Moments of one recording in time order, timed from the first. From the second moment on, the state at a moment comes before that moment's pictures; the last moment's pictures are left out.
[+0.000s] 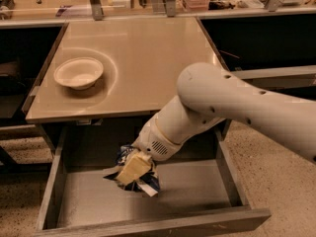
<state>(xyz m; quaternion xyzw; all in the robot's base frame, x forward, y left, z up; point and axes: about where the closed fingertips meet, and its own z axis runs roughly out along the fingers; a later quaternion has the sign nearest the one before) 0.402 0.062 0.776 -0.57 0.75 0.30 0.16</state>
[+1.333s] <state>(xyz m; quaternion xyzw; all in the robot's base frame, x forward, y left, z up) 0.450 0.112 0.658 -0.52 0.75 0.34 0.23</state>
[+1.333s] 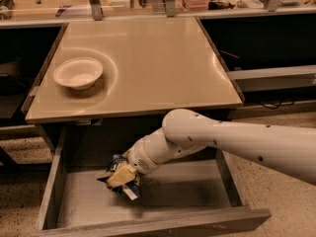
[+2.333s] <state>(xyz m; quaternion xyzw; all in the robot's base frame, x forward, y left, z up) 0.451 0.113 0.657 -0.52 0.75 0.34 0.23</state>
